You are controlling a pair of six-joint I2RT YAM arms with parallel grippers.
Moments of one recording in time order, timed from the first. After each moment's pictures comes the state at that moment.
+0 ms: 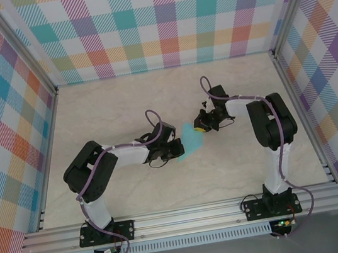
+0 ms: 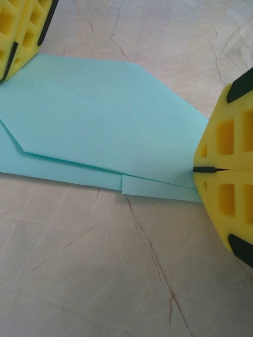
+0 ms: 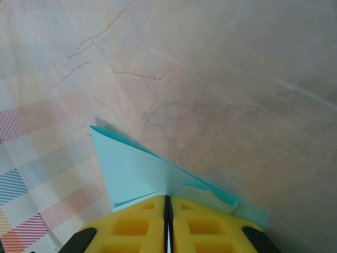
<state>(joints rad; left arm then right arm) -0.74 1.83 0.92 -0.03 0.24 -0.81 0.29 2.01 1.18 -0.34 -0.64 0.65</state>
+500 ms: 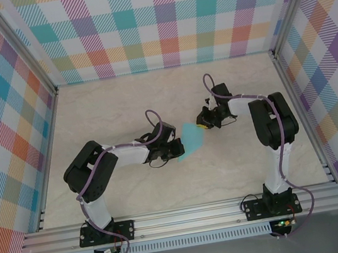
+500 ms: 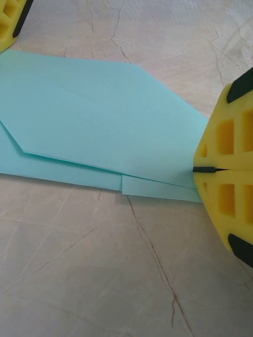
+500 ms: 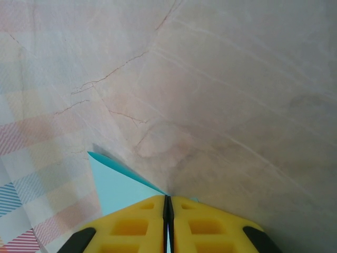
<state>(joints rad) -0.74 1.83 0.92 -0.03 0.25 -0.81 0.26 2.01 1.18 -0.31 -0.60 0.62</state>
